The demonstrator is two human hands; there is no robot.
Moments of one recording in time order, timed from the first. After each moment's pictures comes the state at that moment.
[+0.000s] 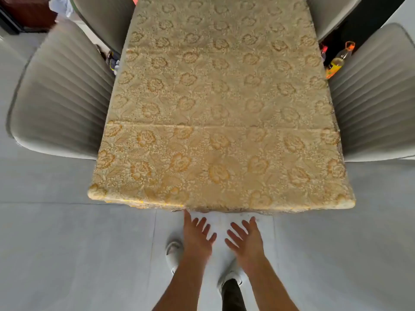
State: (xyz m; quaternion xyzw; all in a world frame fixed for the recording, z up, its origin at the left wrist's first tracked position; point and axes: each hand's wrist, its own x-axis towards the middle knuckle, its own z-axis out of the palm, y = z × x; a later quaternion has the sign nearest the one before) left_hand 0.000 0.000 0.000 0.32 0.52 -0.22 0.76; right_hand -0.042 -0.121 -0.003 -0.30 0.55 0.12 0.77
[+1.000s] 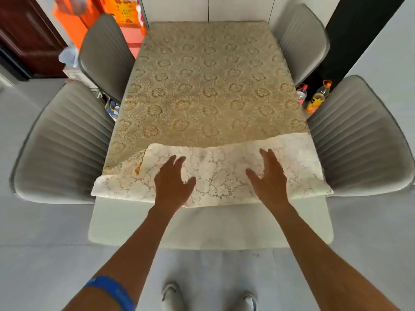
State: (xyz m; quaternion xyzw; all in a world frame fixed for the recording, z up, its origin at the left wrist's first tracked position) left_hand 0.208 0.015 0.116 0.96 -0.03 -0.04 0.27; right_hand 0.163 -0.233 0.110 -0.92 0.18 -0.03 0.34
